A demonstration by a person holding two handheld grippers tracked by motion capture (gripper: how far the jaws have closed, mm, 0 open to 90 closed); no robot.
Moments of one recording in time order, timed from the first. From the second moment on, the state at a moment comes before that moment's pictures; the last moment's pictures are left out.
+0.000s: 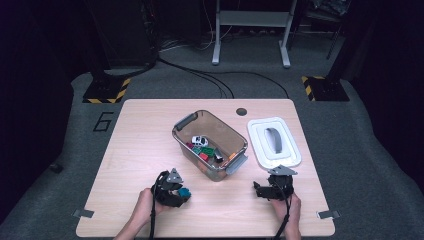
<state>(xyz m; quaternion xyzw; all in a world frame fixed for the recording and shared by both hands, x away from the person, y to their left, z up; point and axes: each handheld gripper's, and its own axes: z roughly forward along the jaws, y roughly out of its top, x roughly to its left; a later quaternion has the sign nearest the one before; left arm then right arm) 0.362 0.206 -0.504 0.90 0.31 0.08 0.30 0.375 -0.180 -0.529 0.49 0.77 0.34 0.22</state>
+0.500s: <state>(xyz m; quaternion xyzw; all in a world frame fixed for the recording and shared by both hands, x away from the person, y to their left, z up) 0.370 0.214 -0.491 0.89 0.31 0.08 0.32 0.375 -0.180 -0.529 0.49 0.77 0.34 0.22</state>
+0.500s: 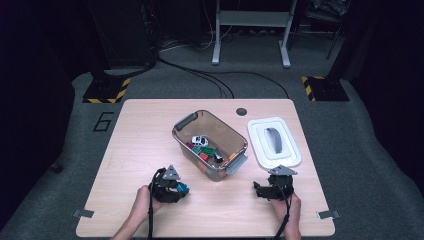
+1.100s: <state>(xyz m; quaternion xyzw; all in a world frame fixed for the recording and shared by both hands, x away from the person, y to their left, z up) 0.391 0.225 -0.425 0.88 0.31 0.10 0.35 0.375 -0.180 -0.529 0.49 0.77 0.34 0.22</state>
